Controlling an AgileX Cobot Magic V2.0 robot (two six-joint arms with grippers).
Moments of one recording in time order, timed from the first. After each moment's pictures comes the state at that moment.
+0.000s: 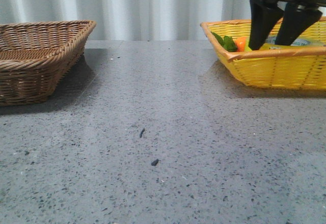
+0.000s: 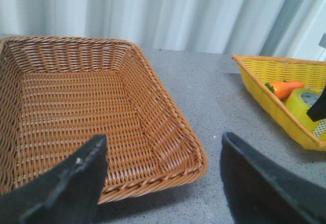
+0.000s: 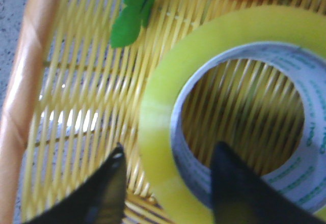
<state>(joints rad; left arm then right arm) -0.30 0.40 -0.55 -0.19 0.45 -0.08 0.14 1.72 -1.48 0.20 1.03 -0.15</state>
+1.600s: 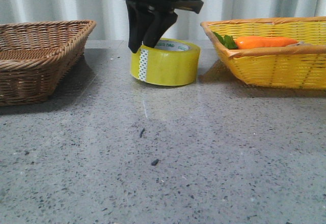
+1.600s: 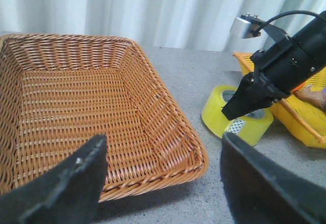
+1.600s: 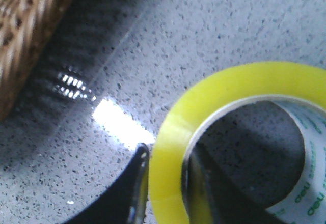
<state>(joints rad) -0.30 0.41 -0.55 -0.19 0.46 -0.08 0.50 2.02 -1.92 0.24 1.07 -0.13</state>
